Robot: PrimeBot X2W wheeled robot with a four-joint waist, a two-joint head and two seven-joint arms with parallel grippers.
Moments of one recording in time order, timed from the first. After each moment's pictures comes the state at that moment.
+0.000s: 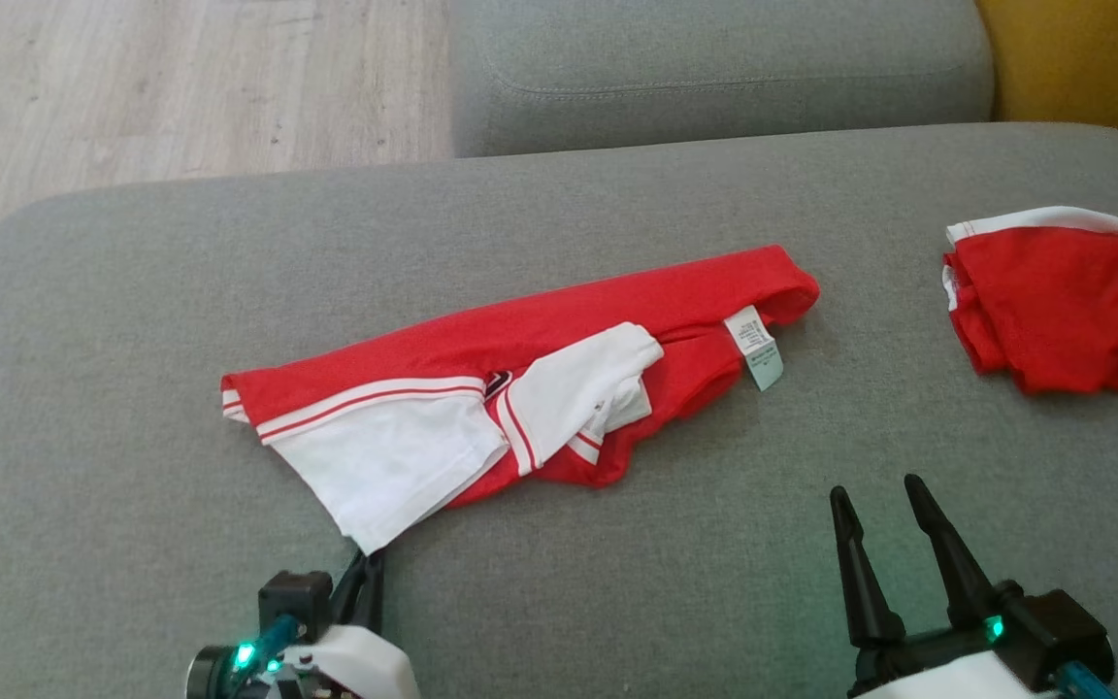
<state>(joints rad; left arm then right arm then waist) -0.24 0.06 -0.40 0.88 -0.37 0.00 -0.26 0.19 -0.05 0.13 0.07 0.16 0.13 -0.25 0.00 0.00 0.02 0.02</state>
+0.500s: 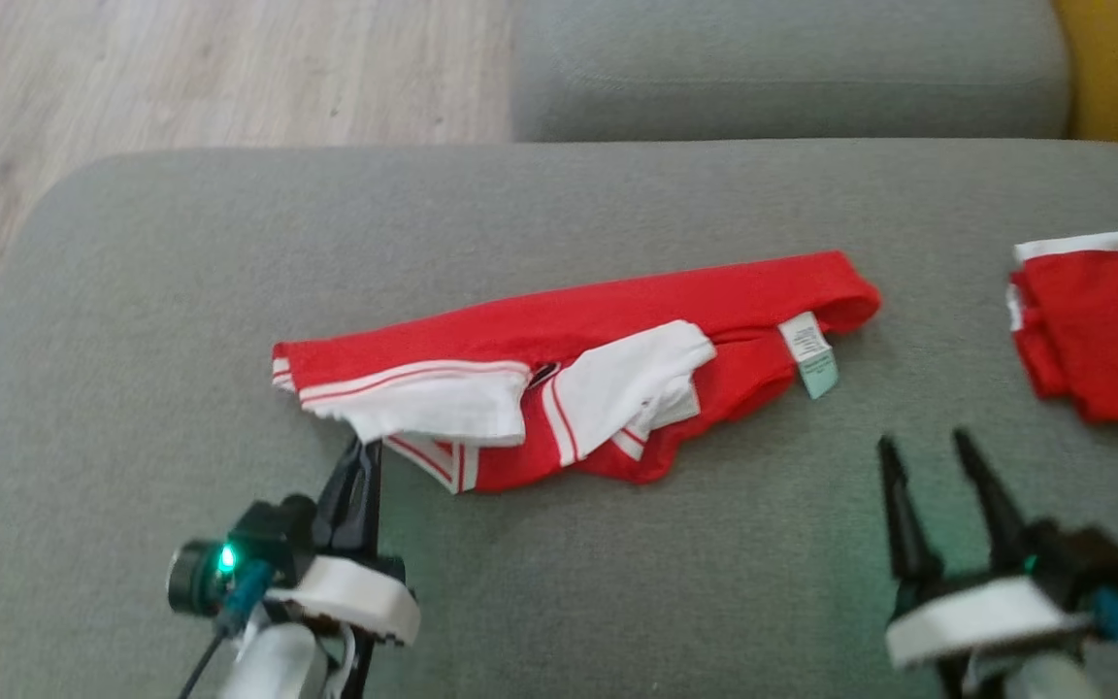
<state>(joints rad) -0.21 0.10 -0.35 0.52 -0.29 0.00 -0.26 0.08 -0.08 0.07 0.20 0.16 0.13 -0.25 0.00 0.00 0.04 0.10</state>
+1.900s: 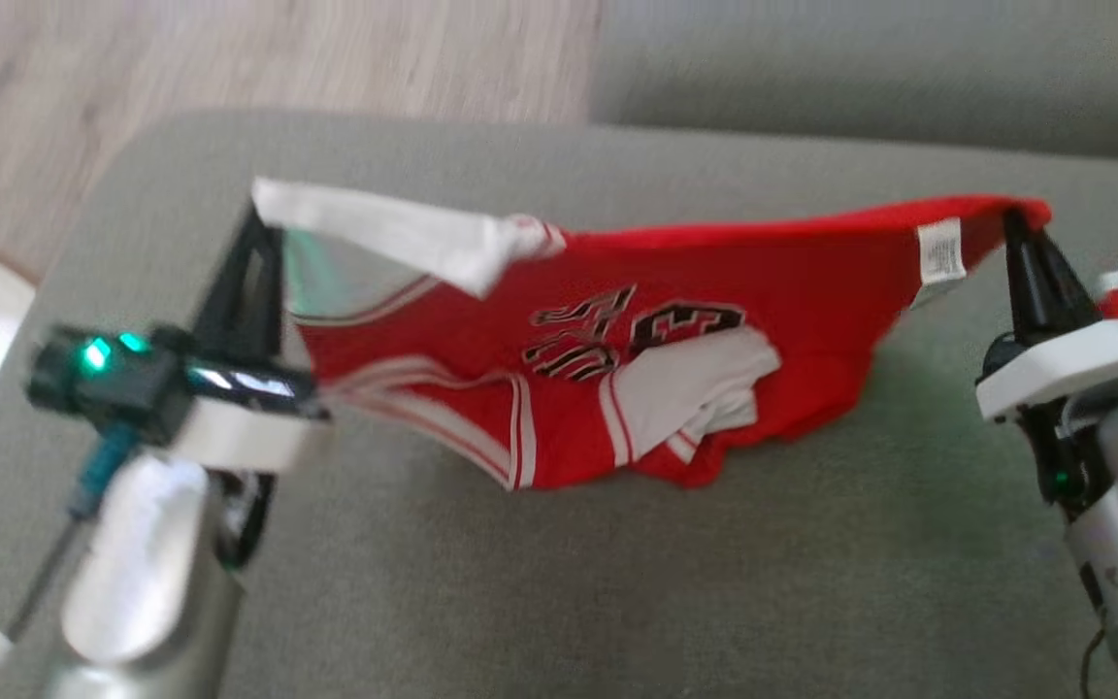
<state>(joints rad) -0.36 0.17 -0.21 0.25 -0.18 -0.08 -0.26 -0.50 -0.34 0.27 0.69 0.54 0.13 -0.25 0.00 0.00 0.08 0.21</state>
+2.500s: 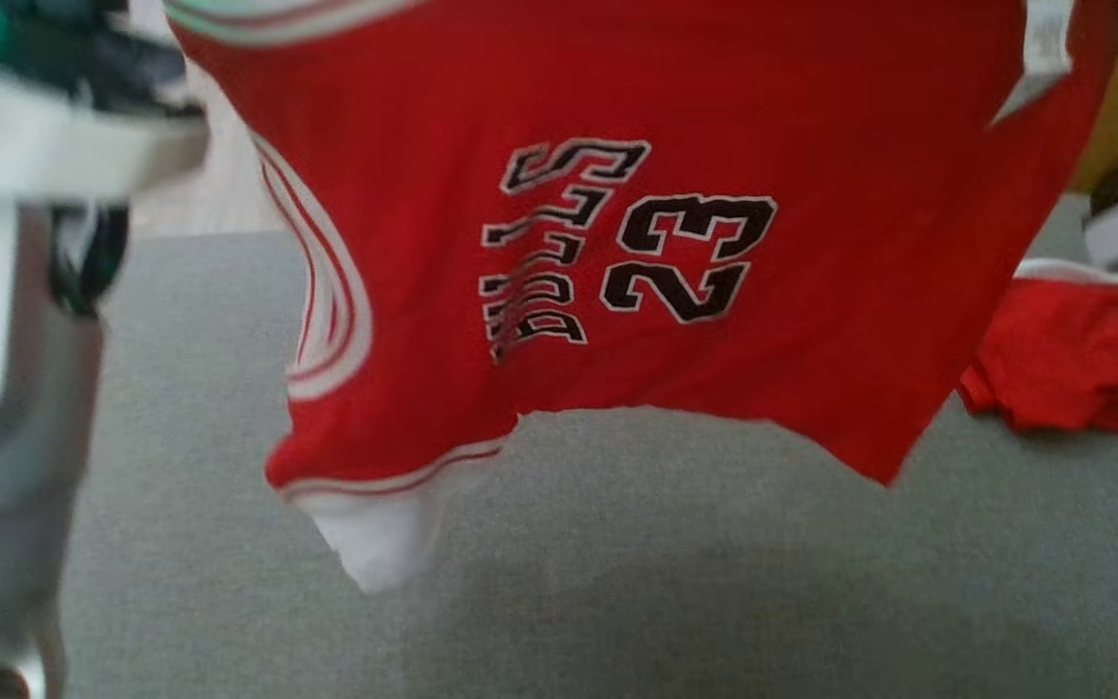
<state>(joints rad) -0.83 0.33 -0.24 0.14 -0.28 -0.12 -0.15 -0.60 -0.46 0.19 0.30 0.55 0.13 -0.01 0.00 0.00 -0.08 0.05</state>
